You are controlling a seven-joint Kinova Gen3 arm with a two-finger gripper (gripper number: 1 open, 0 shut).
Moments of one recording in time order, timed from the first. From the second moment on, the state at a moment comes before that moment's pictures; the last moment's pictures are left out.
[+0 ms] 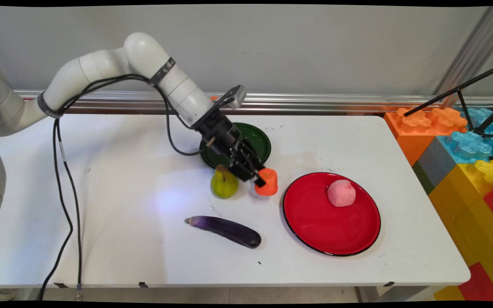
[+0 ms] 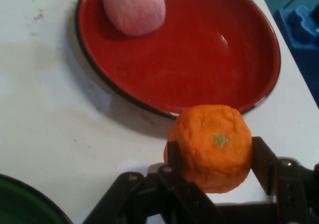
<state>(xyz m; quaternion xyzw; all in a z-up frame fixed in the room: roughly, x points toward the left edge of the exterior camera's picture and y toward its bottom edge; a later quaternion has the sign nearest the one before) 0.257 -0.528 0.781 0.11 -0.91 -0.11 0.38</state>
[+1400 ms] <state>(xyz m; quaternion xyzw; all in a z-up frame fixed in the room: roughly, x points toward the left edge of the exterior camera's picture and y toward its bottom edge) 0.250 -0.502 0.741 0.05 -0.93 -0.08 0.35</state>
